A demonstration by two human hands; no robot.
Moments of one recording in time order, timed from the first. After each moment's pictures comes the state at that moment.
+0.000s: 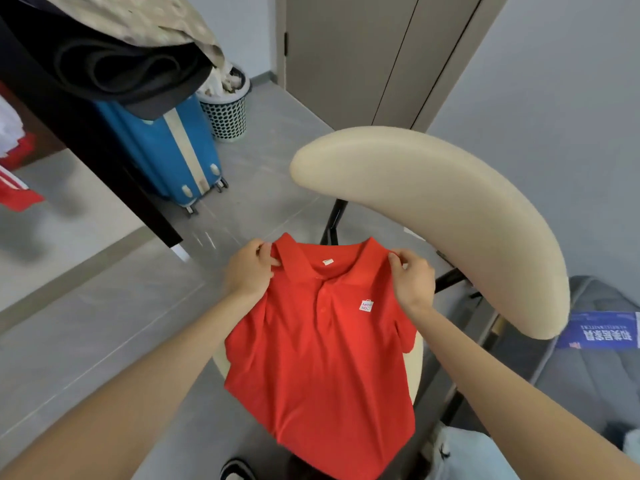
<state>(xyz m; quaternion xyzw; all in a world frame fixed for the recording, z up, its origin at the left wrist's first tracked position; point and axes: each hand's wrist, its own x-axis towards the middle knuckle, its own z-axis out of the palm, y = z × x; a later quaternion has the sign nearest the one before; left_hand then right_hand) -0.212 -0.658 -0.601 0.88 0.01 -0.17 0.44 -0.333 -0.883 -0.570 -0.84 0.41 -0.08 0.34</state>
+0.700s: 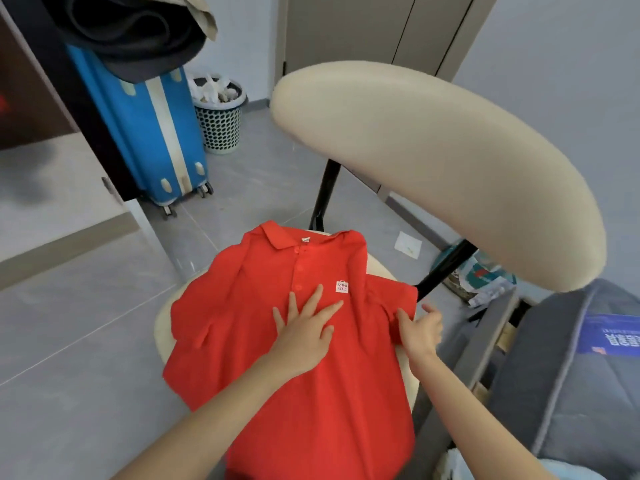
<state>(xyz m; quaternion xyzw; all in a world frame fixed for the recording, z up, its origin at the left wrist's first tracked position) -0.368 -0.724 -0.747 0.90 -0.27 -0.25 0.24 -0.435 -0.915 -0.753 -0.70 0.54 -0.11 0.44</state>
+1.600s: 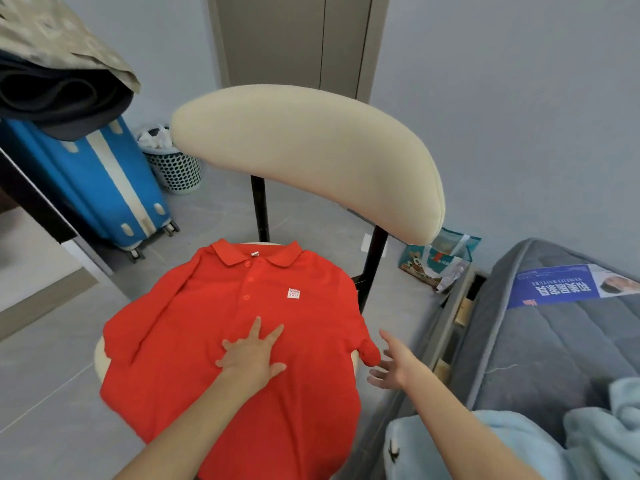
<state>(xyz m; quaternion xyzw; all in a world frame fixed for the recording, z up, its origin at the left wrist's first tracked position) -0.426 -0.757 -0.725 0.92 -0.23 -0.31 -0.05 -0.535 -0.991 -0.785 -0.34 0.58 0.08 0.73</state>
